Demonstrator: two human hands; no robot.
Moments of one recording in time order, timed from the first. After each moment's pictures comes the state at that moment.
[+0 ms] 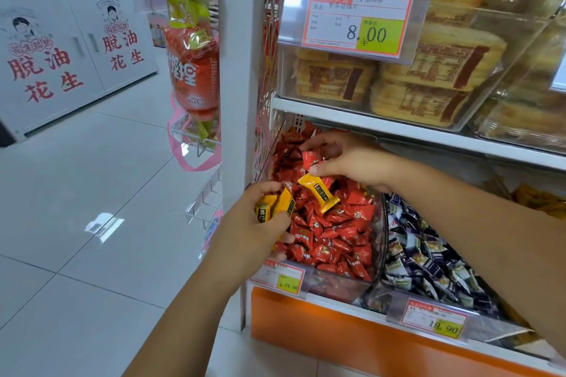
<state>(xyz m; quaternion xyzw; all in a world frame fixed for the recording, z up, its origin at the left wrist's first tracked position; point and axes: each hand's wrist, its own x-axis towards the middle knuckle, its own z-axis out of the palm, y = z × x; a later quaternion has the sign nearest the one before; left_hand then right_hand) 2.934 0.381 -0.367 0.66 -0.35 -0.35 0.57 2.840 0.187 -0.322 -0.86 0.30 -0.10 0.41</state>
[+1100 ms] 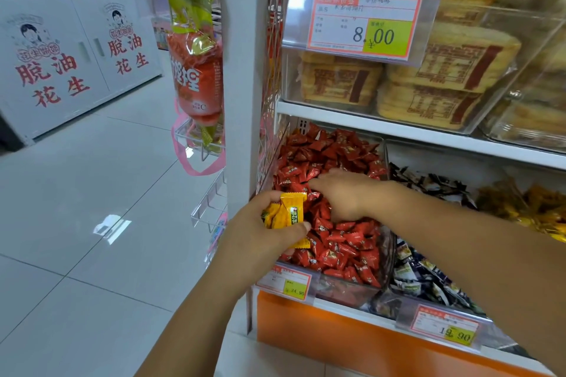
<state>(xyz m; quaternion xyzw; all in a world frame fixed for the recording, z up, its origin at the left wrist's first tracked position) 2.939 0.378 -0.374 0.70 -0.36 -0.33 0.53 2.854 0.191 -0.362 -0.95 0.25 0.20 -0.03</state>
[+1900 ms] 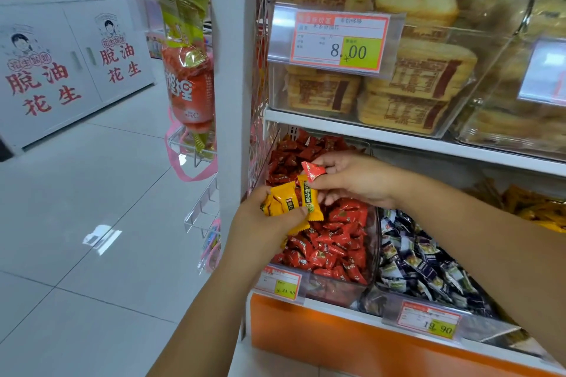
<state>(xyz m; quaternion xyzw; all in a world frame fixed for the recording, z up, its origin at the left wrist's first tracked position) 2.925 0.362 -0.366 0.67 -0.32 -0.33 0.58 2.823 0.200 -0.322 -0.77 0.29 -0.04 0.57</state>
